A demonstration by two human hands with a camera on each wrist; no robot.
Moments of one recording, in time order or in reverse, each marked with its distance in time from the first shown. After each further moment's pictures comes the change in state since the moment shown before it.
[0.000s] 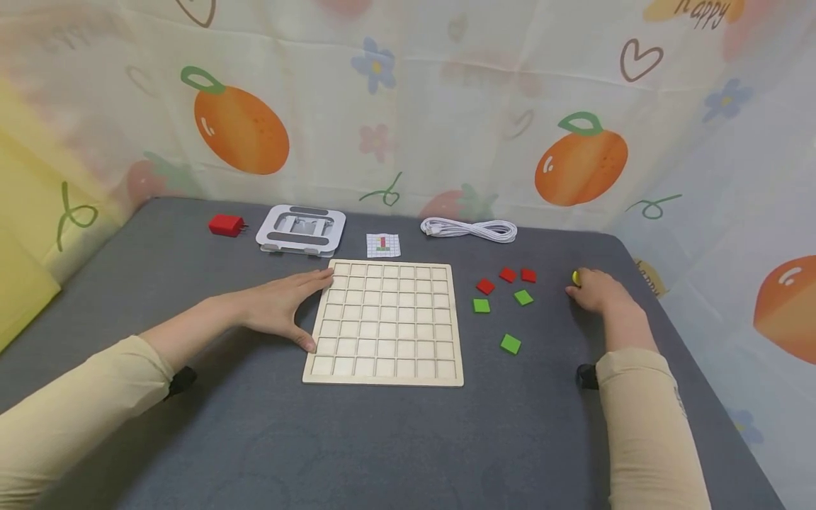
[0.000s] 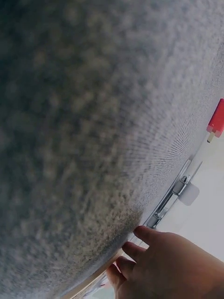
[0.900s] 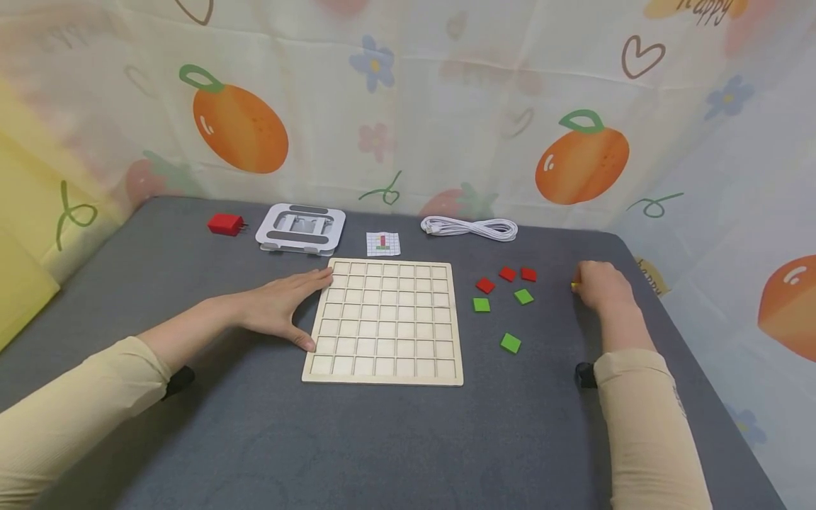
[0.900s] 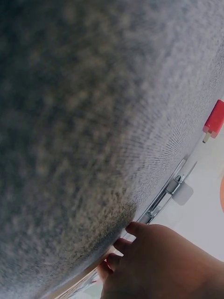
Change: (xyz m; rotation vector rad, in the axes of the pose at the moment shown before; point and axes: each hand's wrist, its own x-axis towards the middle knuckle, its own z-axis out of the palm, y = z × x) left_hand 0.000 -0.004 0.004 -0.007 0.007 0.012; right_hand -0.005 -0.012 -0.007 0.010 0.150 0.003
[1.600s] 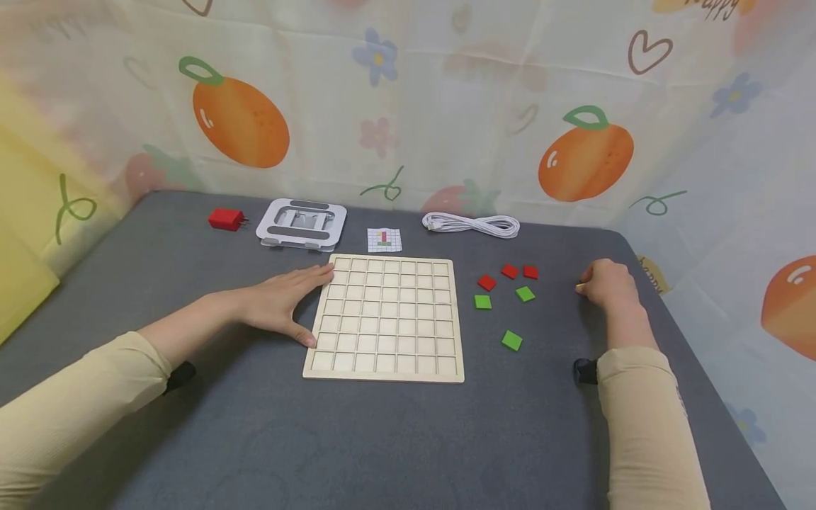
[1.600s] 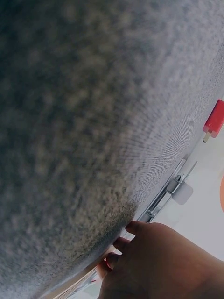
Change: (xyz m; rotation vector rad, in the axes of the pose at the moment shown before) left_hand 0.002 0.000 0.000 0.002 -0.022 -0.008; right_hand -0.001 0.012 0.004 0.136 0.012 0.128
